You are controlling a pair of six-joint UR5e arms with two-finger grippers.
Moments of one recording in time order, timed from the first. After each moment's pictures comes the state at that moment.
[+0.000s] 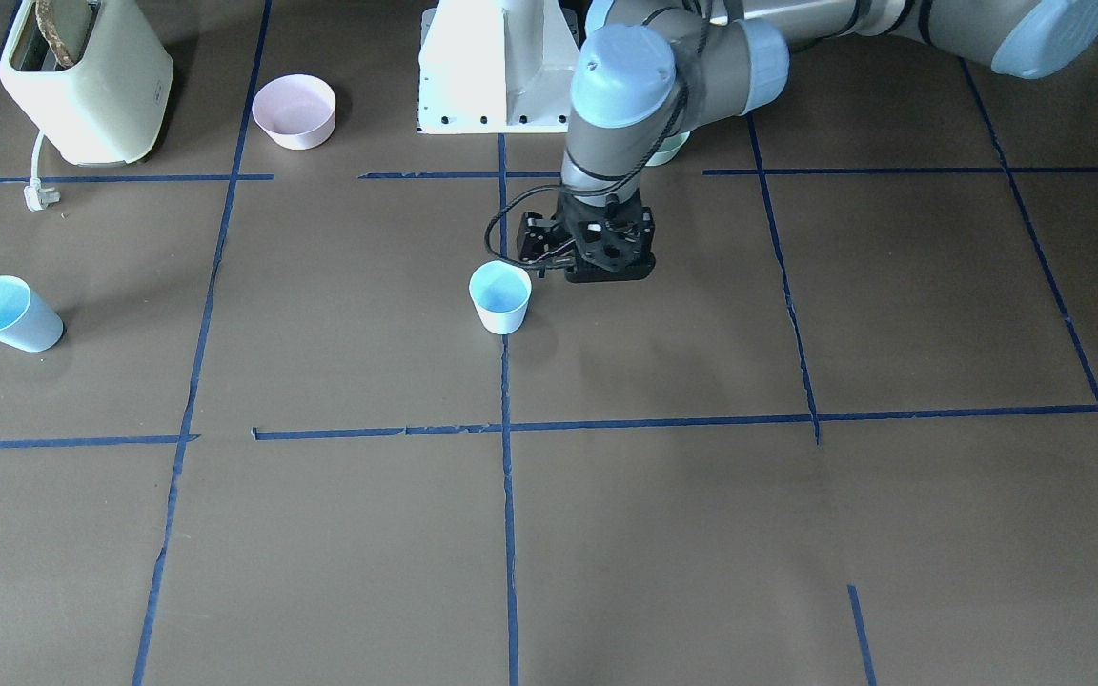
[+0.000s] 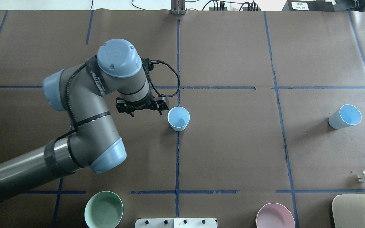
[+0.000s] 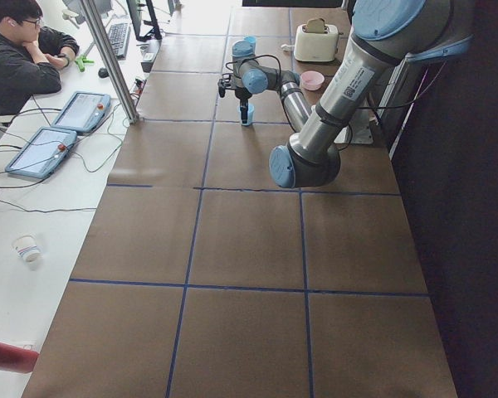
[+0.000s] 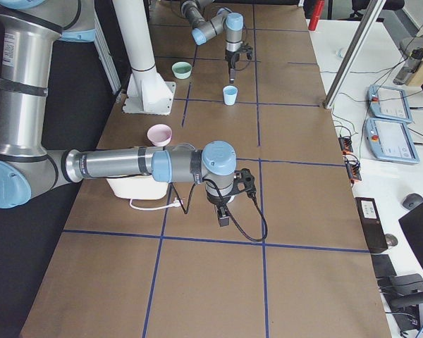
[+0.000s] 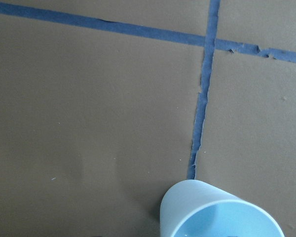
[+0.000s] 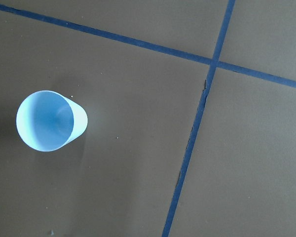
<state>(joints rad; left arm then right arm) -0.62 -2.25 -1.75 -1.46 -2.00 -1.16 1.55 -1.77 1.89 -1.62 2.39 -0.22</state>
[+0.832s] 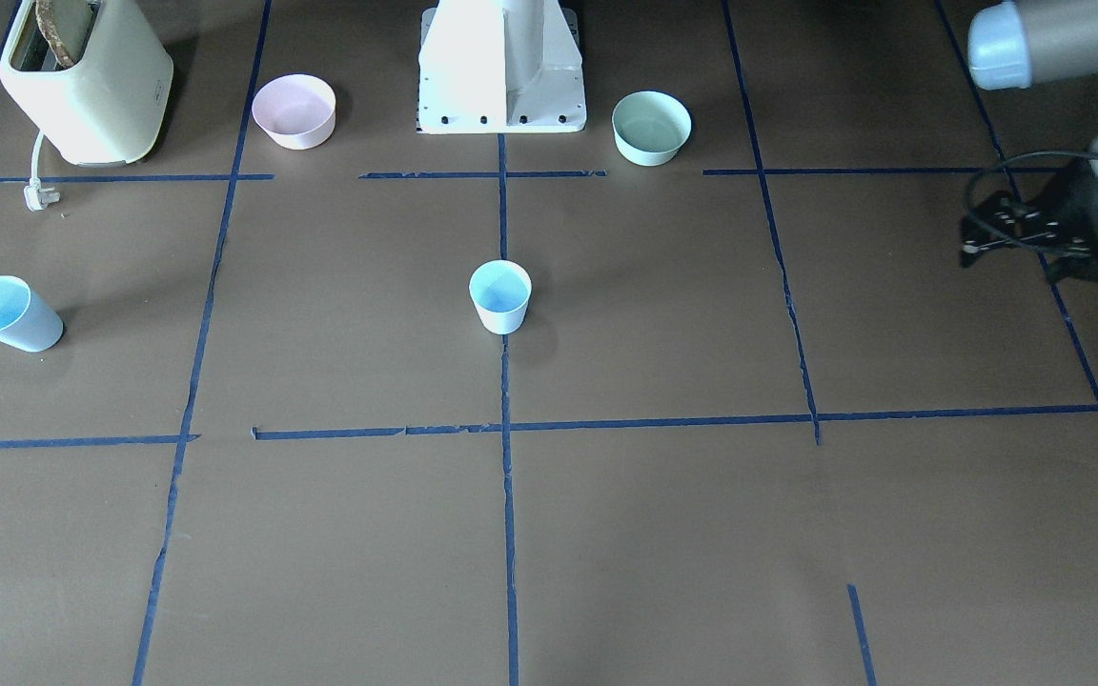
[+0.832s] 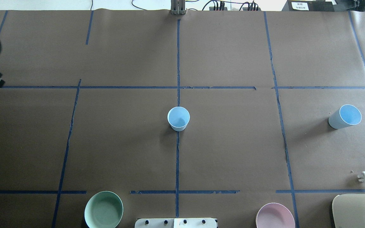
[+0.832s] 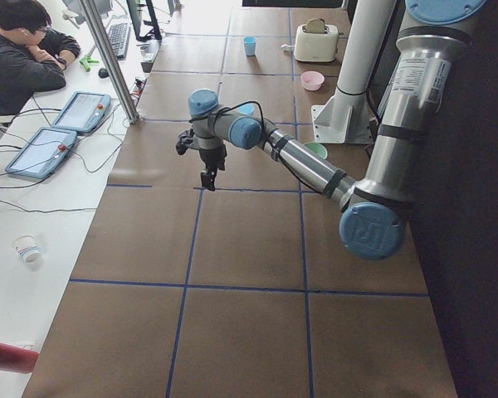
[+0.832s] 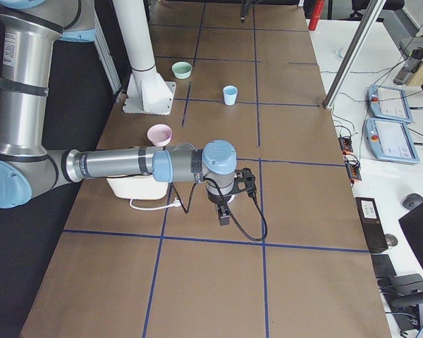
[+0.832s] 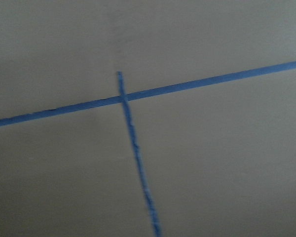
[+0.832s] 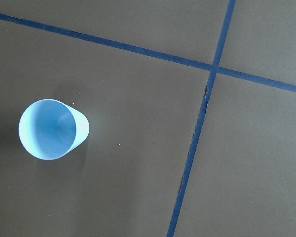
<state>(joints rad) -1.28 -1.68 -1.87 -1.42 -2.31 -0.12 1.54 -1.77 1.89 -1.62 2.39 -0.17</state>
